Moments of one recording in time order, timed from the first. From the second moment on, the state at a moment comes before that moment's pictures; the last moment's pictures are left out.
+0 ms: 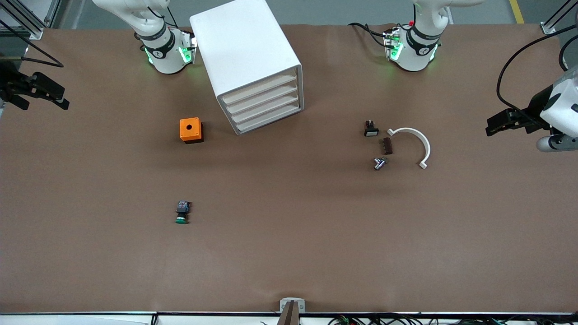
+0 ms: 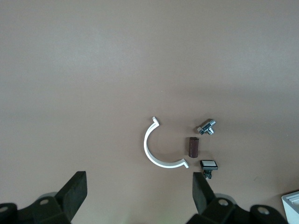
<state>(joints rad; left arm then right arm) -0.04 0.08 0.00 -1.54 0.01 1.54 -0.10 -0.02 -0.12 -0.02 -1.66 0.01 1.55 -0.03</state>
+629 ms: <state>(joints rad) -0.05 0.22 -0.01 -1.54 0.00 1.54 -0.10 -0.02 -0.12 -0.02 -1.67 0.01 1.55 -0.03</state>
